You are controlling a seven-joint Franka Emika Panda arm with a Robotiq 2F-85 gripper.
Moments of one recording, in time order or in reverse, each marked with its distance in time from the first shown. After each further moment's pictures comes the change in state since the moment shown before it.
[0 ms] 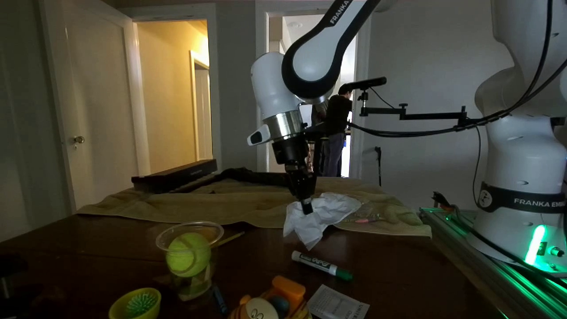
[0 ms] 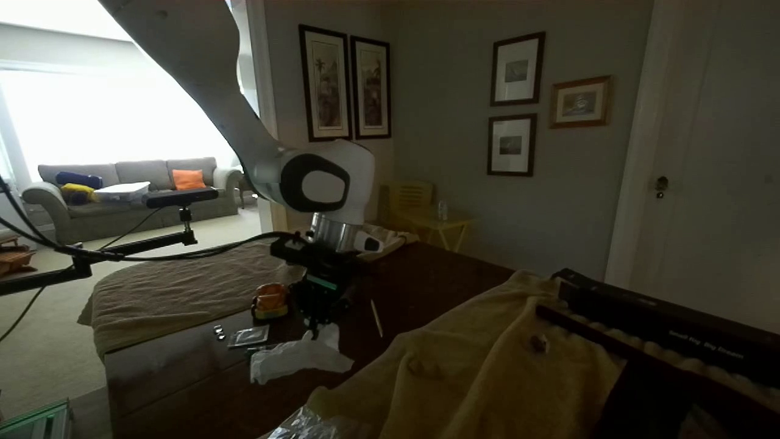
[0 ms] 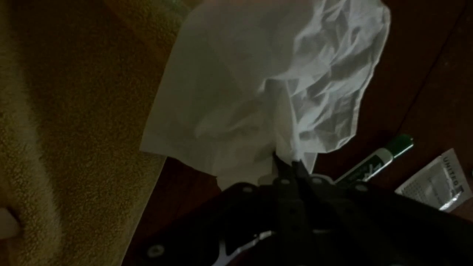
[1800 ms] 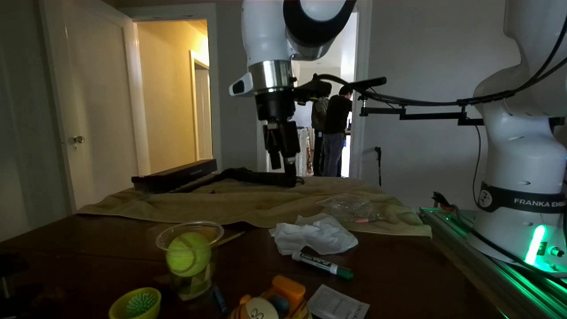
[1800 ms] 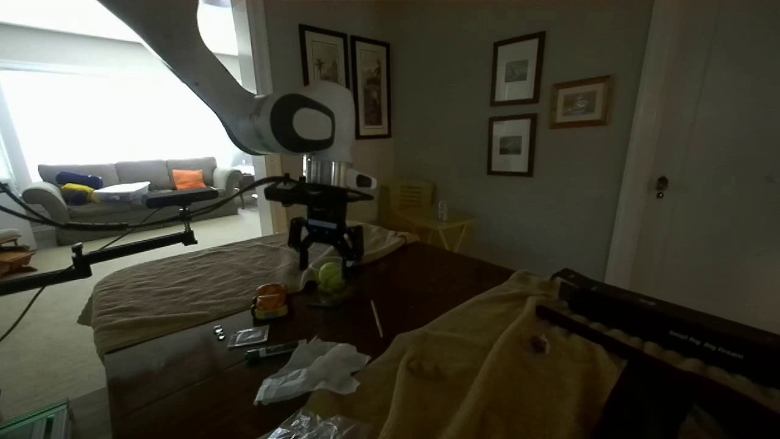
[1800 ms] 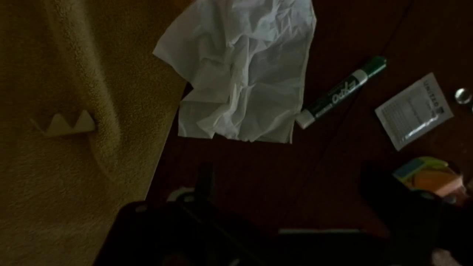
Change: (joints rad) arm 0.052 -0.145 0.044 0.077 -0.075 -0.060 0.221
